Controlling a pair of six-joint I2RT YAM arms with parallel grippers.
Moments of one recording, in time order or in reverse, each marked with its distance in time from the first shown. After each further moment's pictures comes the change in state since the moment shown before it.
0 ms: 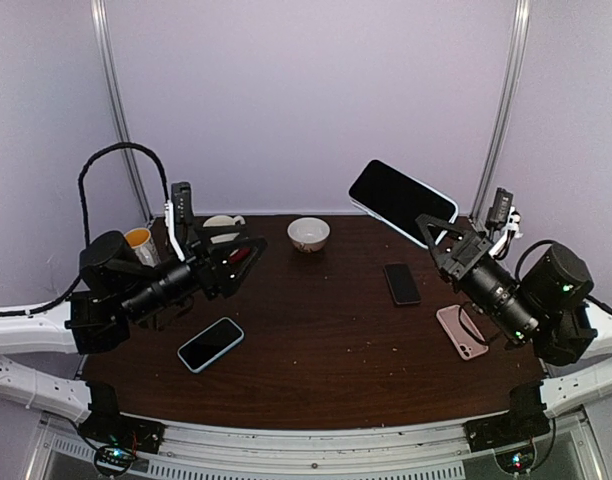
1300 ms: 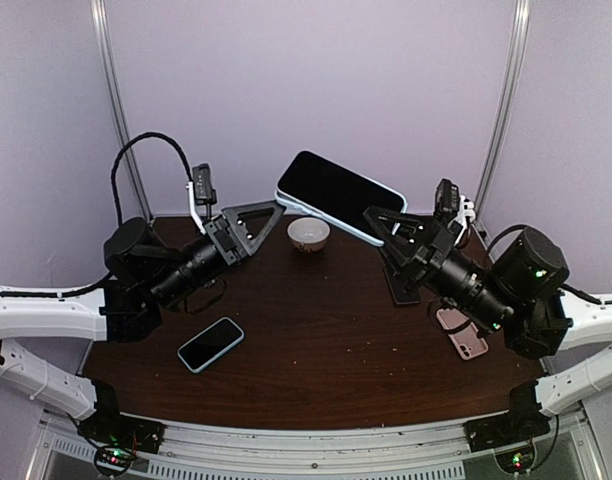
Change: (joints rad) left arm 0.000 0.228 0.105 0.273 0.038 -0.430; right arm 0.000 0.221 0.123 0.157 -0.328 0.387
